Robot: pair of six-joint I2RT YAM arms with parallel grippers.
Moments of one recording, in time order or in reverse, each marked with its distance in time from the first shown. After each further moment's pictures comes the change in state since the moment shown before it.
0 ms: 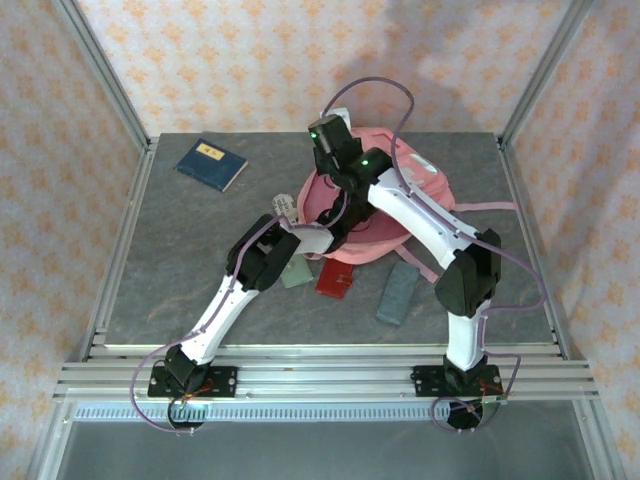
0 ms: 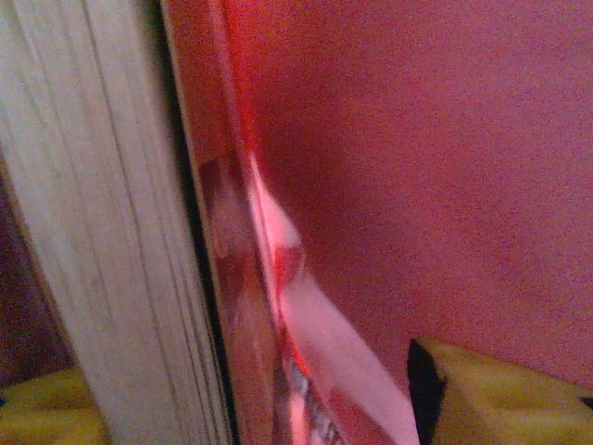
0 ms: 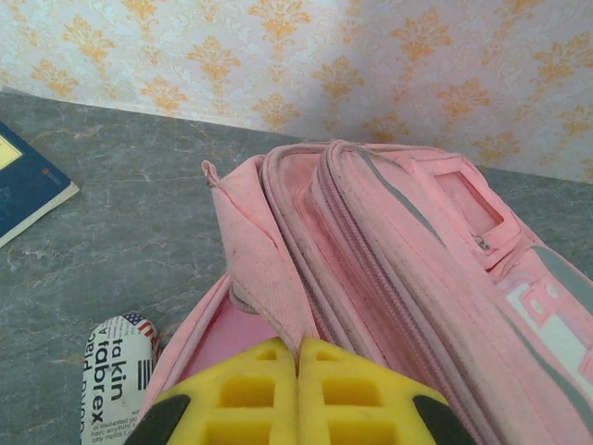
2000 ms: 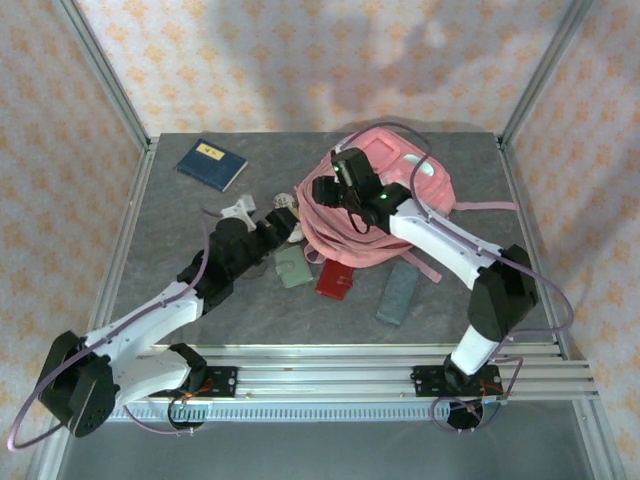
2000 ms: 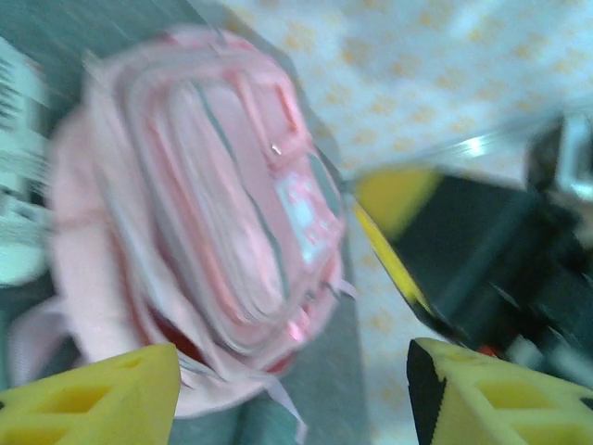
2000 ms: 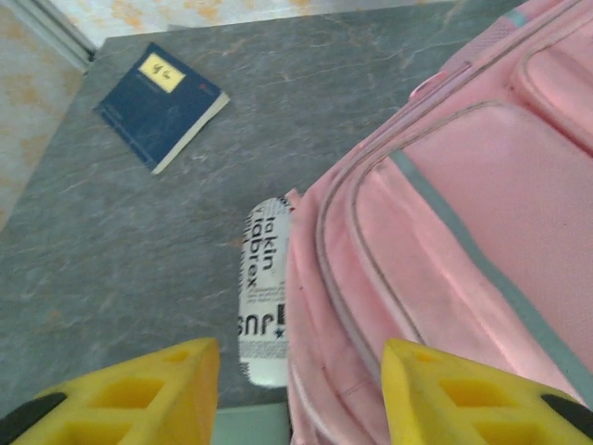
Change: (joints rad) left arm 0.175 -1.478 -1.083 -0.589 0.020 0.254; right arm -0.020 -0.262 -0.524 0.293 -0.420 0.233
